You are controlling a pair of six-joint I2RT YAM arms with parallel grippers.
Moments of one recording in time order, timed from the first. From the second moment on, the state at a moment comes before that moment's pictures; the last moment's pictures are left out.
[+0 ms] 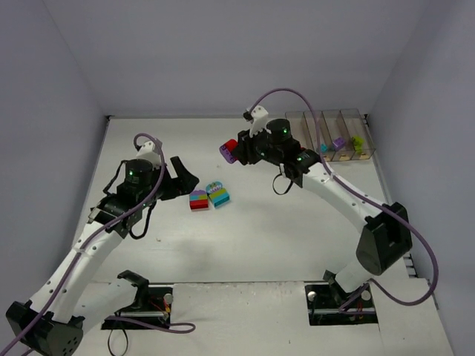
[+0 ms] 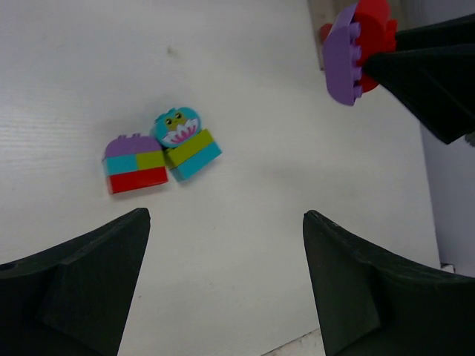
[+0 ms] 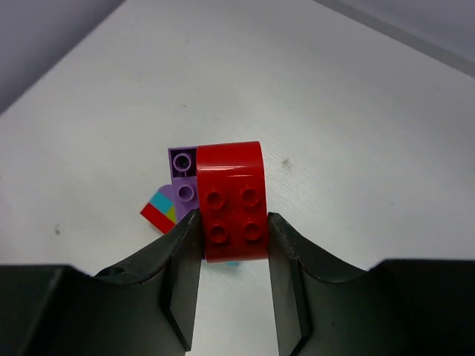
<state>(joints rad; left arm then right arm) -0.41 0.92 0.96 -0.54 0.04 -0.60 0.59 1.59 1.30 -0.11 -0.23 0.09</state>
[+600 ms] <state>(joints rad) -0.60 1.14 1.02 -0.11 -0.04 -0.69 0.60 1.42 1.17 -0.05 -0.27 0.29</state>
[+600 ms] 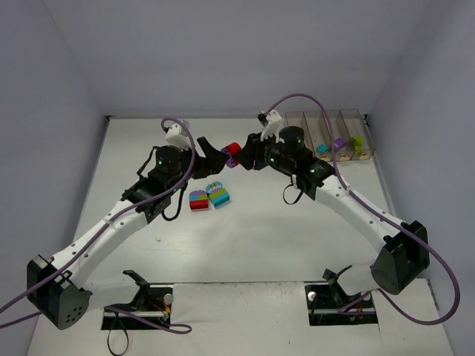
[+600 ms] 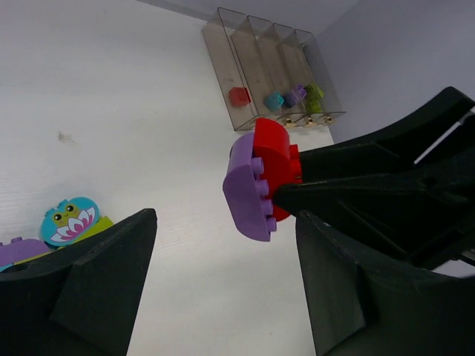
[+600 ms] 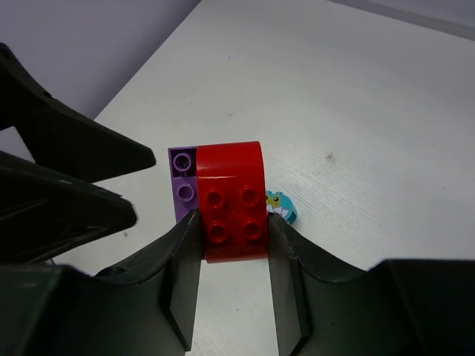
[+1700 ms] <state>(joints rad) -0.62 1.27 1.06 -0.03 -0.03 -0.80 0.60 1.38 1.13 -0.02 -0.27 0.31</state>
